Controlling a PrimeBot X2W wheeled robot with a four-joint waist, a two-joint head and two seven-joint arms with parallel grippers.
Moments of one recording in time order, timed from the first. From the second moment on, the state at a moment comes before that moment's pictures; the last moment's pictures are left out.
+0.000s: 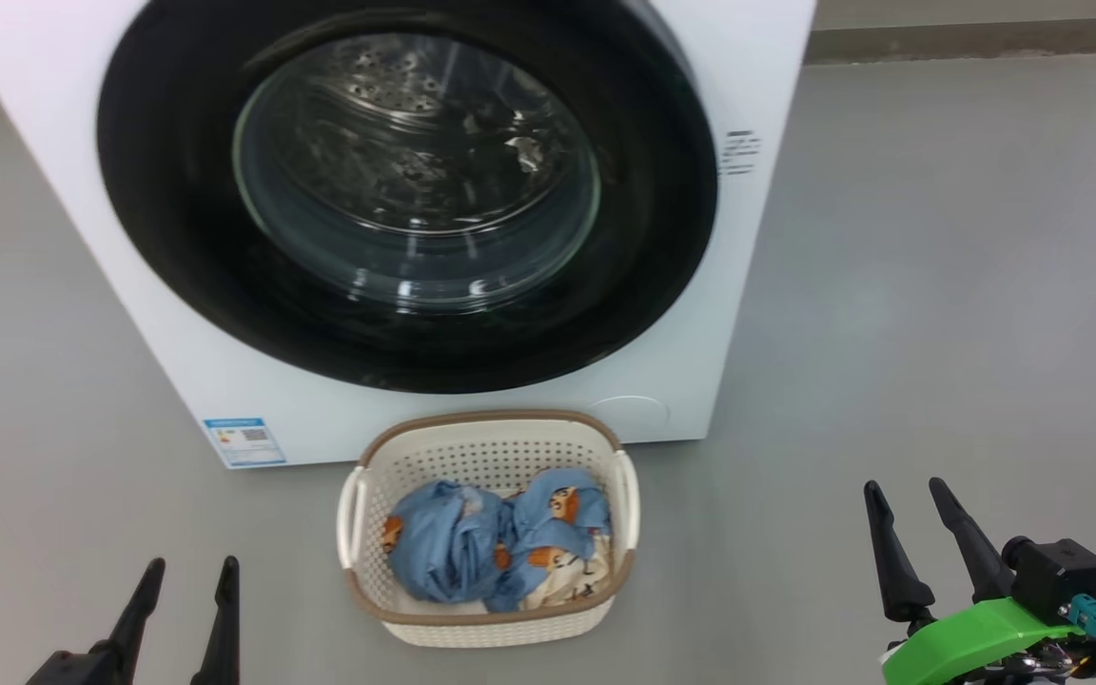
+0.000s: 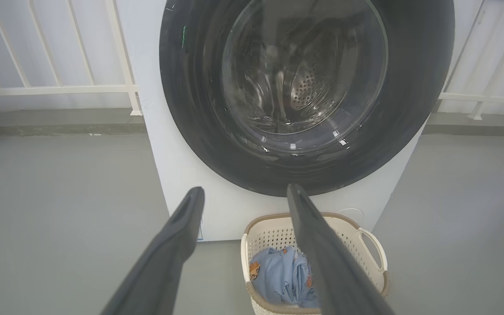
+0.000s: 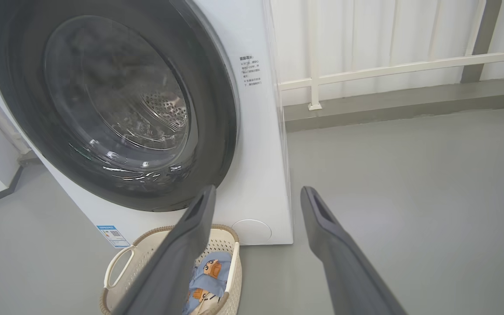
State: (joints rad) left arm -0.02 0.17 0.01 0.34 -0.25 -0.13 -0.25; right arm -0.05 -0.12 0.07 0.34 0.35 0.13 -0.25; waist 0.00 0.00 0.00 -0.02
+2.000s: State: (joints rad) left arm -0.08 0.10 -0.05 0.32 -0.32 -0.13 -0.25; right arm -0.48 -0.18 0.18 0.21 1.42 0.13 -0.23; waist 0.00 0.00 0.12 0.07
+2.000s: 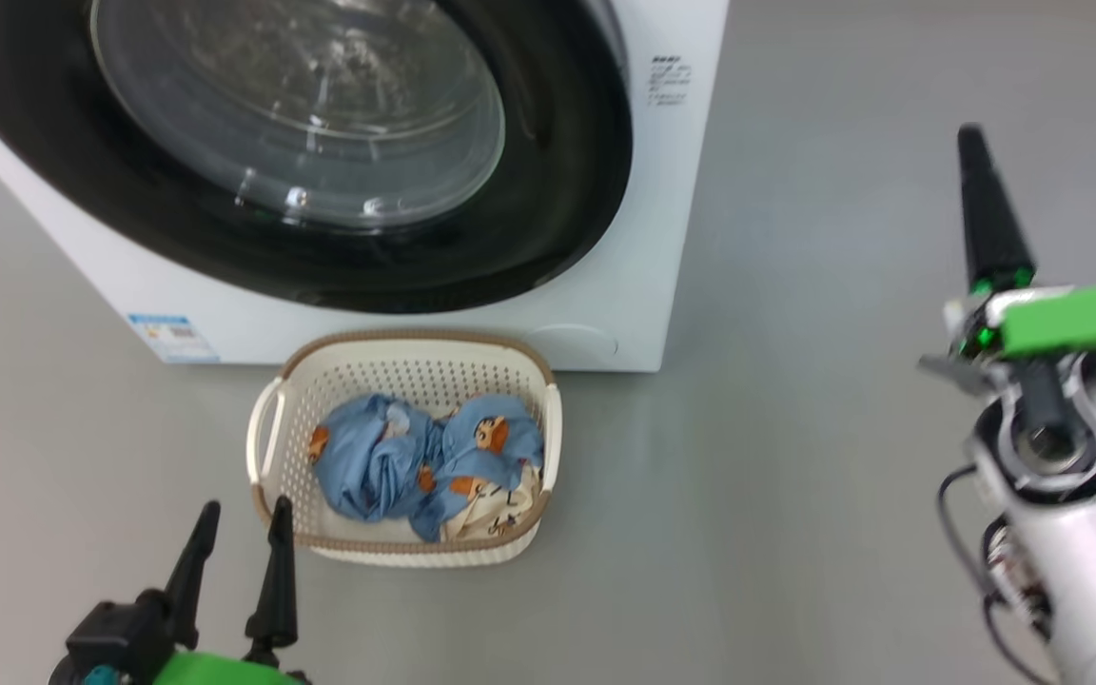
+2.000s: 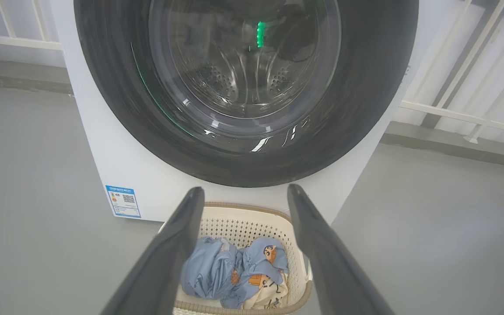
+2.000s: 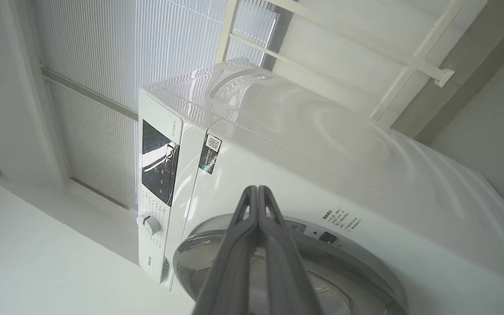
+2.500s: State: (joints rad) left arm -0.20 0.07 -0.15 0.31 -0.34 -0.13 -0.26; right arm -0.74 -0.34 0.17 0.35 1.68 0.13 0.29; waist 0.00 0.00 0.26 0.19
